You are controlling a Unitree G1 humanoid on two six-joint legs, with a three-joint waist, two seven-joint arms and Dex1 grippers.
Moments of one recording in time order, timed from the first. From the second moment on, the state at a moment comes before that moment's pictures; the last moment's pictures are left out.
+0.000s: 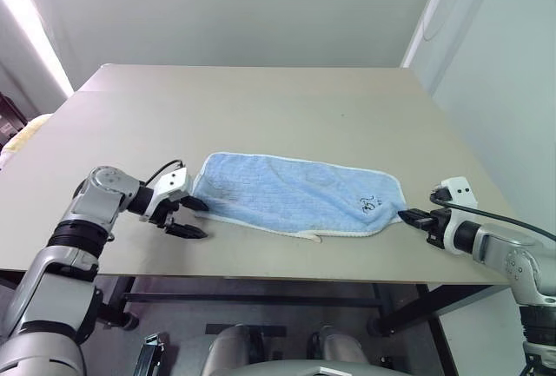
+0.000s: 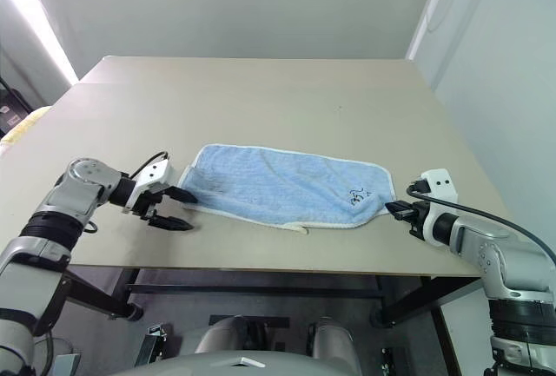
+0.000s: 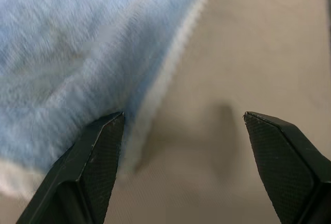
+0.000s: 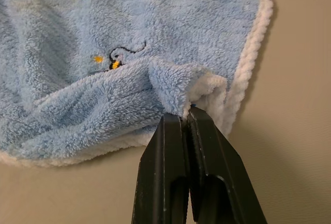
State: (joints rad) left arm -0.69 0.72 -0.29 0.77 -0.10 0.01 -1.53; right arm -0.10 -0.70 -0.26 -0.06 0.53 0.91 0.59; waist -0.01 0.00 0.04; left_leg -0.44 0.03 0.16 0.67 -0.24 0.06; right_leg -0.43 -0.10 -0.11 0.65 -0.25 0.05
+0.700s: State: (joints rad) left arm -0.87 0.62 -0.28 1.12 0.07 -0.13 -1.35; right arm -0.14 -0.68 -0.24 -0.03 0.49 0.91 0.56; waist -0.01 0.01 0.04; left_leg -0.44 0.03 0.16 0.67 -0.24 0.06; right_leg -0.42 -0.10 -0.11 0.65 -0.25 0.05
